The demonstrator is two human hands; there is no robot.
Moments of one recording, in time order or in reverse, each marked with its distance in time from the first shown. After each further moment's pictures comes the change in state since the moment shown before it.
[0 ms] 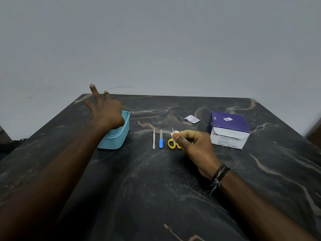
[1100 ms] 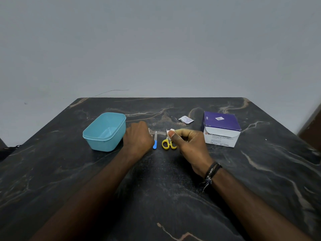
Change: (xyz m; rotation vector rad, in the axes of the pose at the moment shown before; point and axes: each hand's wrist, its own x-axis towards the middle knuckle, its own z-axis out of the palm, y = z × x) left_hand -0.067 0.087 0.024 -0.436 0.032 0.090; right_hand 0.000 -0.006 -0.001 -0.001 0.070 0.015
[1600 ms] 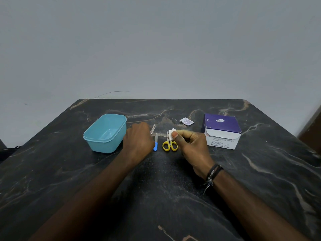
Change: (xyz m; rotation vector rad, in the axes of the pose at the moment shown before) left_hand -0.002 -0.004 -0.001 -0.021 0.055 0.084; right_hand 0.004 0.006 -0.002 0.032 0.015 -0.032
